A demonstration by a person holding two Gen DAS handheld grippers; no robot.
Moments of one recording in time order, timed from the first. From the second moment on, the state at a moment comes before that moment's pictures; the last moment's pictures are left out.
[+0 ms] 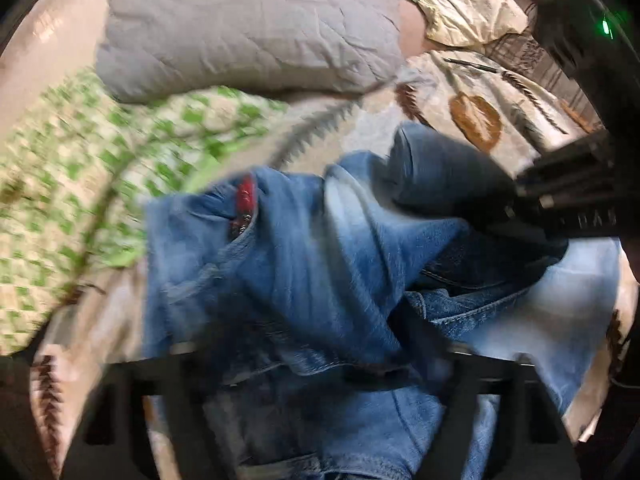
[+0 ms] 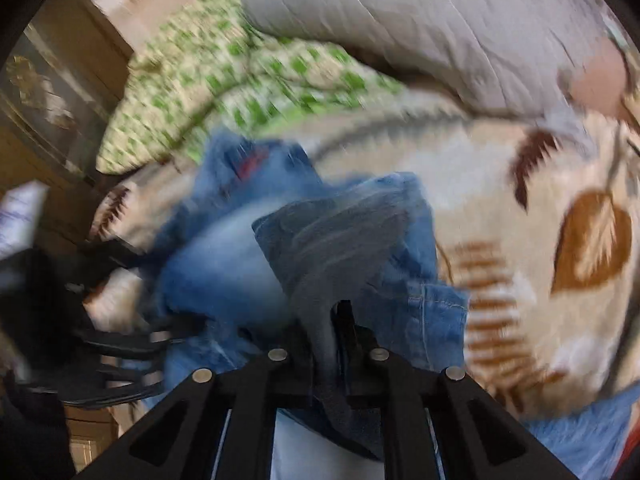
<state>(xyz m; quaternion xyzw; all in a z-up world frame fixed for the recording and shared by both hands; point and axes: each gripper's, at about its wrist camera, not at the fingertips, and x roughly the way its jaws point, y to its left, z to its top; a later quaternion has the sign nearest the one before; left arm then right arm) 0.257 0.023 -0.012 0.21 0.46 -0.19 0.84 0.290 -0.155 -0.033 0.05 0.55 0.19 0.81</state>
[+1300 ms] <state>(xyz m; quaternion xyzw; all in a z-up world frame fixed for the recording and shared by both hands) 0.313 -0.093 0.016 0.19 0.47 -0.28 0.81 0.279 -0.271 -0.045 0.18 0.47 0.19 0.84</state>
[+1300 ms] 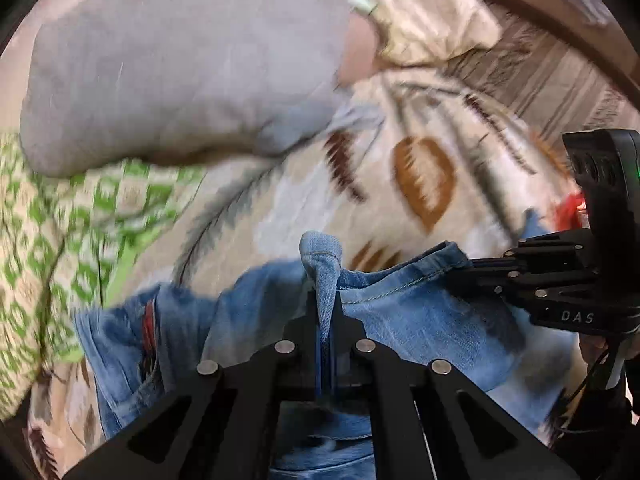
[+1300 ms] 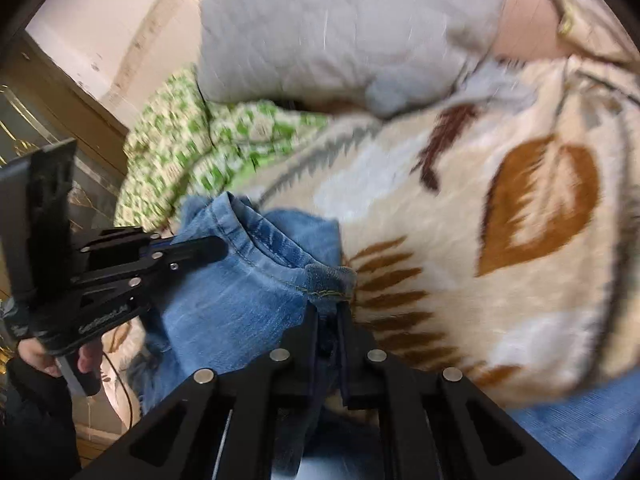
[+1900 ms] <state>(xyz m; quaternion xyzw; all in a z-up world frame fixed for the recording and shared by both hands) 0.327 -0.332 -0.016 0.26 0.43 -0.40 0.77 0.216 -0.451 -0.033 0.23 0.42 -0.02 0.88</state>
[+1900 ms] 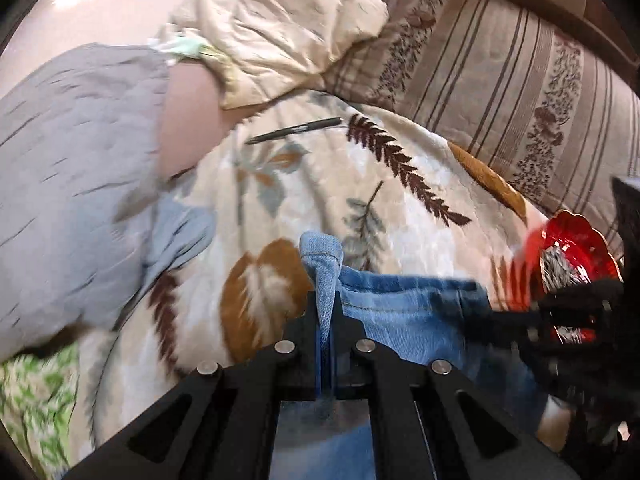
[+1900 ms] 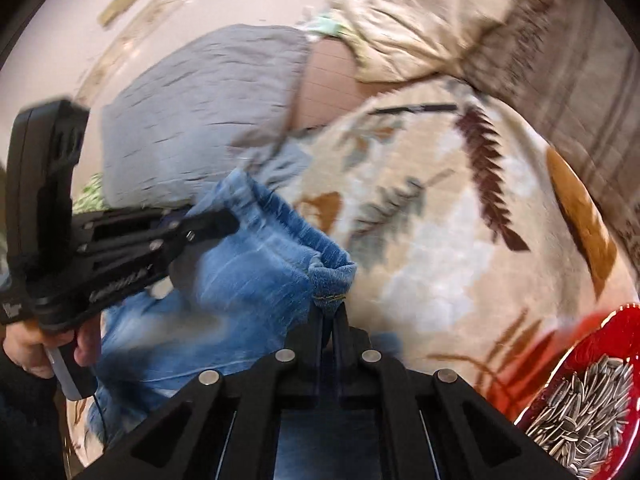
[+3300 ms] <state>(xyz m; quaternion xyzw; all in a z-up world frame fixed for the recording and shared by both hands) 0.171 0.121 0.033 0.17 0.48 -0.02 0.86 0.198 -0.188 0.014 0.07 0.43 0.14 0.89</state>
